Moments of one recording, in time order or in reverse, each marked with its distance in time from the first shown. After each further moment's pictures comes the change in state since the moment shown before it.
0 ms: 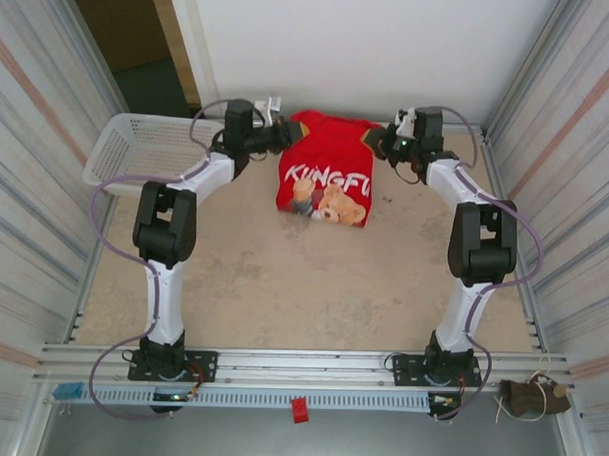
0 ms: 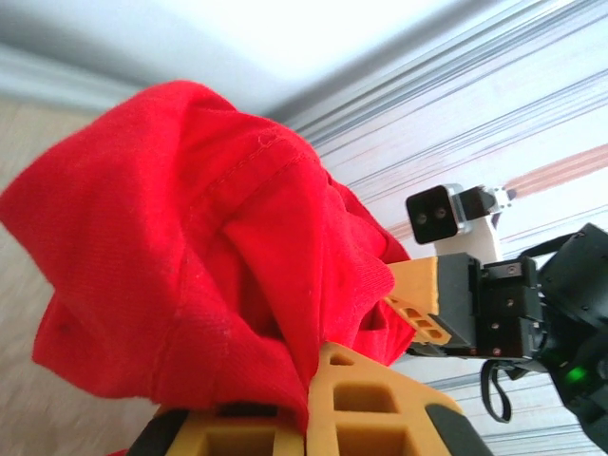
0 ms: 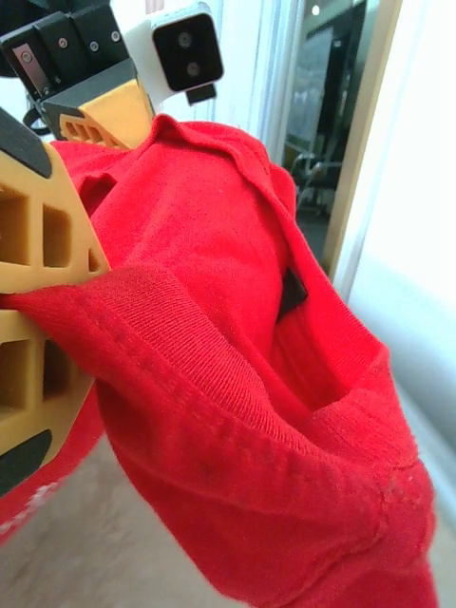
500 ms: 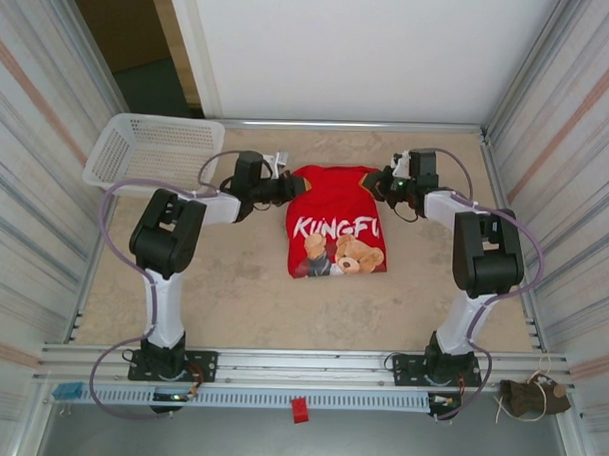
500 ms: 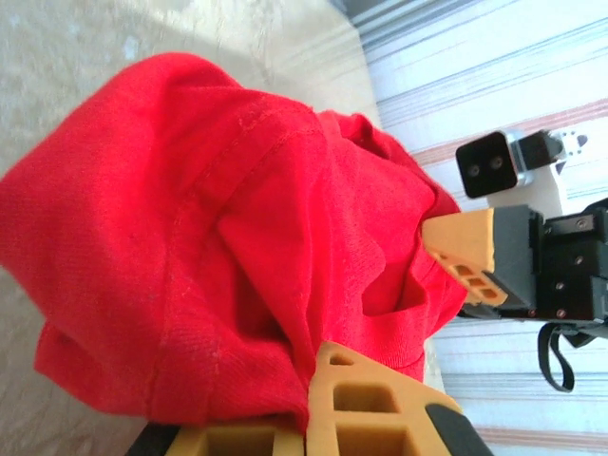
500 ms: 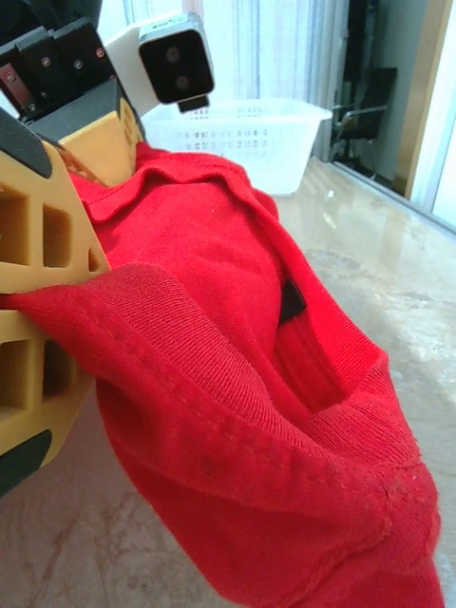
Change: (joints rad) left arm -0.071 -0.084 -0.504 0.214 -0.058 0.001; right arm 0.014 -0.082 -0.399 0.116 0.004 -0.034
